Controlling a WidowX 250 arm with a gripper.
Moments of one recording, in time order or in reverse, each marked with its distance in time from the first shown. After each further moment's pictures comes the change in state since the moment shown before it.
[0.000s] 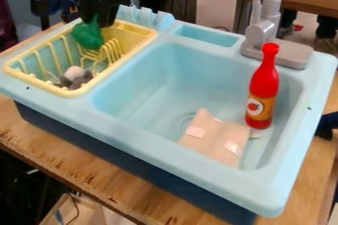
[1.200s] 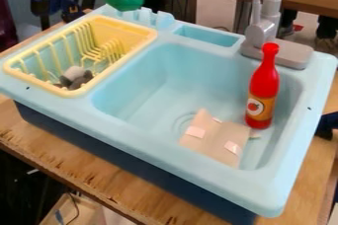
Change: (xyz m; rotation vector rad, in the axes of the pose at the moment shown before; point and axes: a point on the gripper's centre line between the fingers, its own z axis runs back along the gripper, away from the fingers) arm -0.069 -0.079 0.090 0.110 -0.260 -0.162
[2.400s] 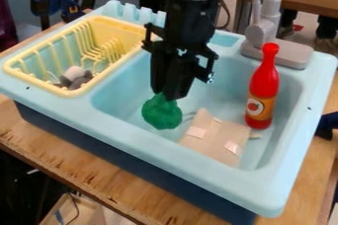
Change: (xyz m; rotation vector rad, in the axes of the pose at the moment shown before) arm -0.032 -0.094 -0.095 -0.176 0.168 -0.229
